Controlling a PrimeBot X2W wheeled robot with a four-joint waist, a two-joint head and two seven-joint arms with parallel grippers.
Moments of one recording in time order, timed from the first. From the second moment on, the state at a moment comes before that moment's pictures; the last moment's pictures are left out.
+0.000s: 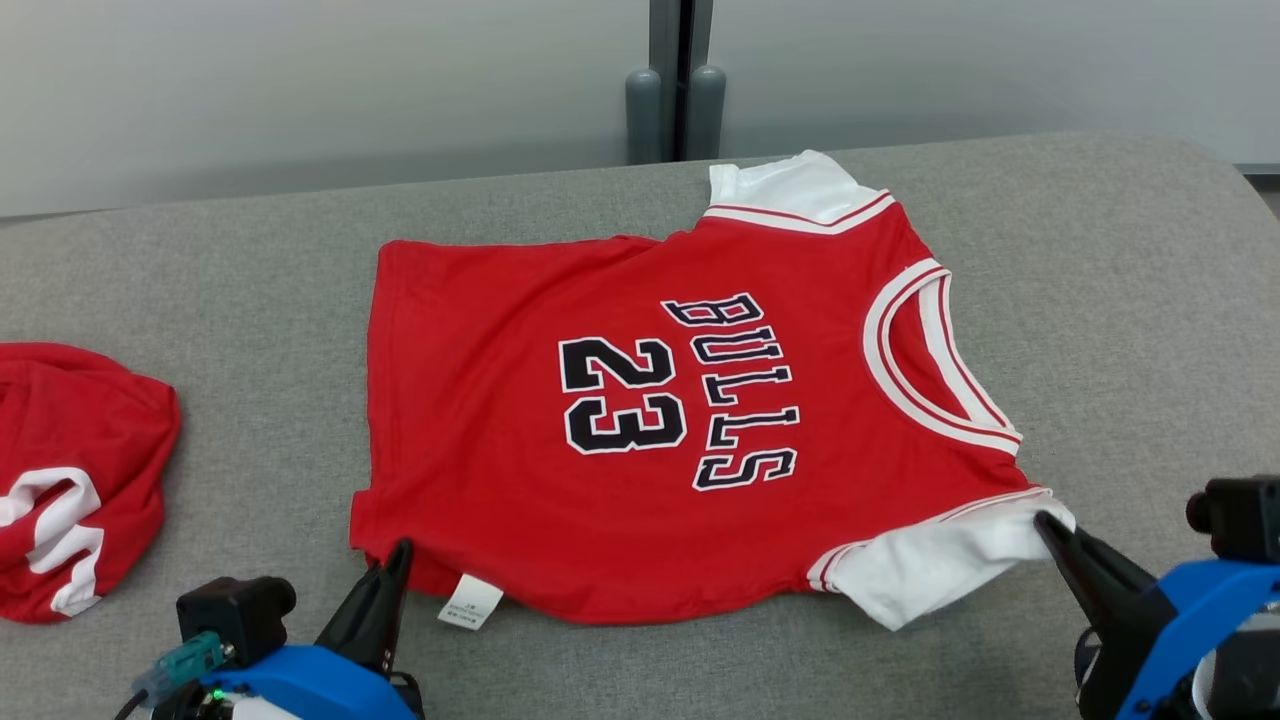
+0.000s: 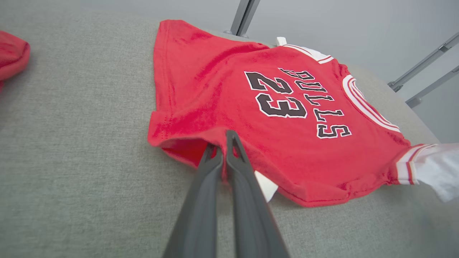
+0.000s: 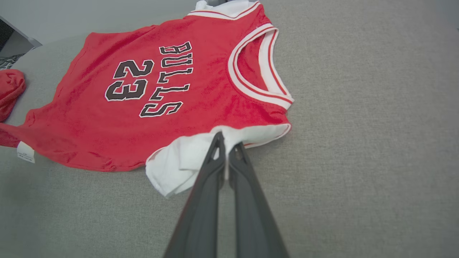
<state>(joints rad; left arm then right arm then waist) 0.08 0.37 -0.34 -0.10 -0.66 0.08 0.15 0.10 -0.05 -0.15 -0.42 0.34 0.13 0.79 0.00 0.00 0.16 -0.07</state>
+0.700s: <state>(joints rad) -0.23 0.27 -0.34 0.23 -0.65 0.05 0.05 -0.28 -0.11 -0.13 -0.12 0.28 0.13 0.50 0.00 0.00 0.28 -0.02</state>
